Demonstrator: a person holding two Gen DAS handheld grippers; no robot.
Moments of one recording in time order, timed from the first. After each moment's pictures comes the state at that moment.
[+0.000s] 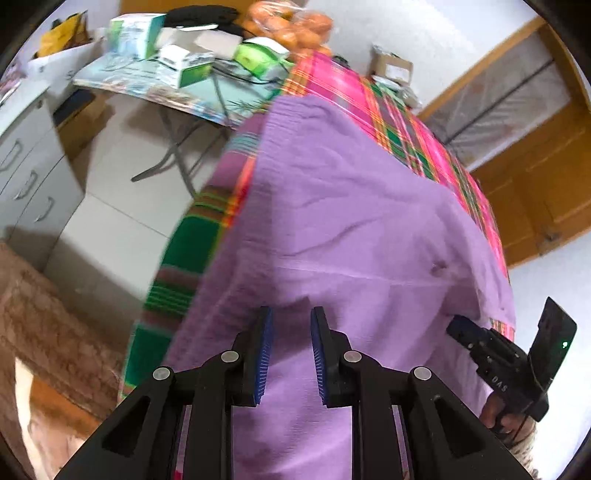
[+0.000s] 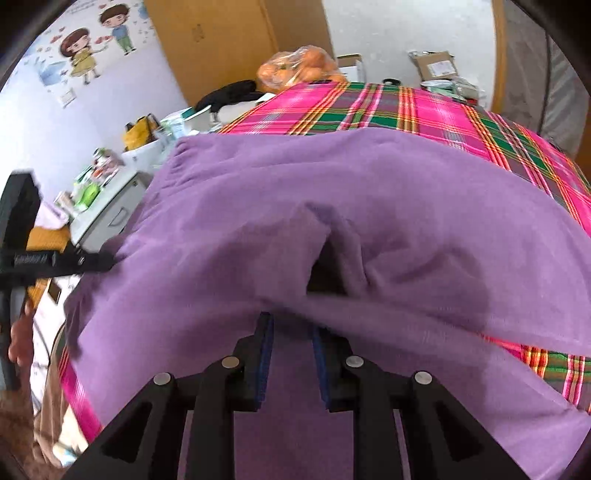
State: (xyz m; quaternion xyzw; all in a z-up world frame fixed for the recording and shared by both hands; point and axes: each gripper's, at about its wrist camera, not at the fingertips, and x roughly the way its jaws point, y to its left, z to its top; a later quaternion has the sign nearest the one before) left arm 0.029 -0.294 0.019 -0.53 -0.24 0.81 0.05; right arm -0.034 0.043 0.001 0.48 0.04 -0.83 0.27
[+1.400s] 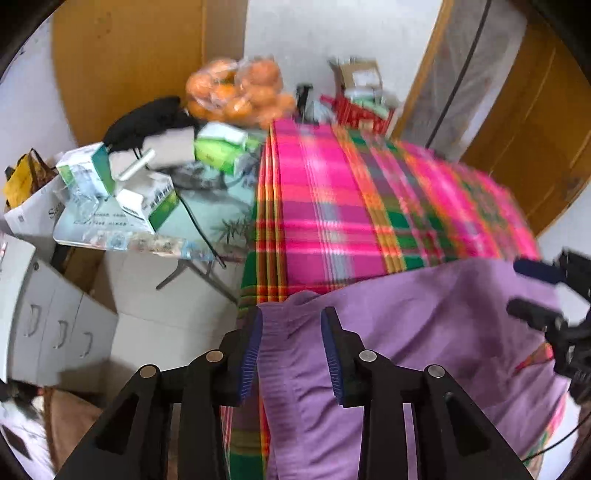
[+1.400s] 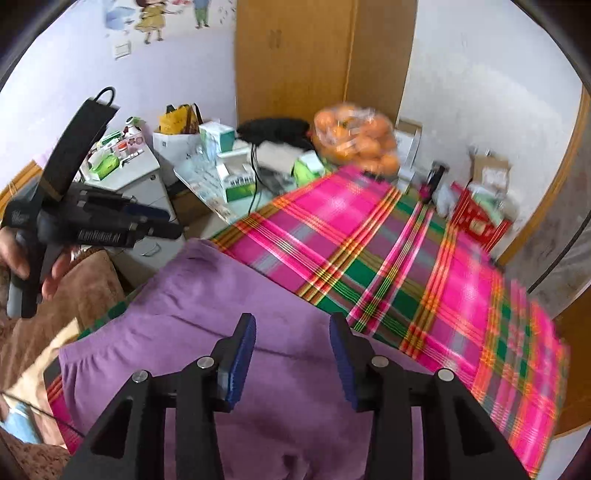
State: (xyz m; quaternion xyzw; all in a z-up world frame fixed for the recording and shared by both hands) left arm -0.146 -0.288 0.085 -0.51 -0.04 0.86 0.04; right arm -0.167 -0.047 0.093 0.43 0.18 -0.82 0.34
